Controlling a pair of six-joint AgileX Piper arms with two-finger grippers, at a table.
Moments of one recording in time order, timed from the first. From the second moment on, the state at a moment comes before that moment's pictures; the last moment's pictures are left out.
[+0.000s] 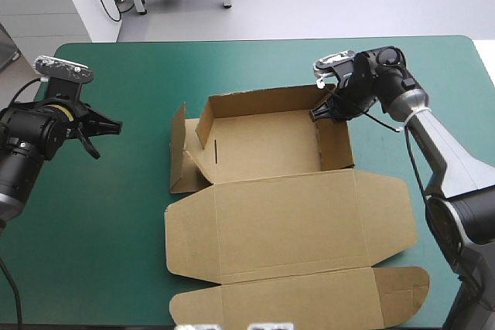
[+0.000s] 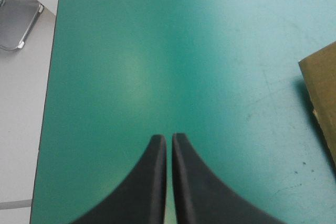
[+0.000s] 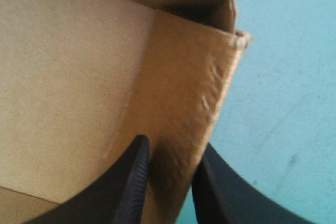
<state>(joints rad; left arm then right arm) -0.11 1.25 -1.24 0.29 0.81 0.00 0.27 1.86 -1.75 0.02 1.11 -0.14</state>
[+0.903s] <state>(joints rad) -0.11 1.29 -1.24 0.28 0.84 0.00 0.27 1.77 -1.73 0.02 1.24 -0.01</state>
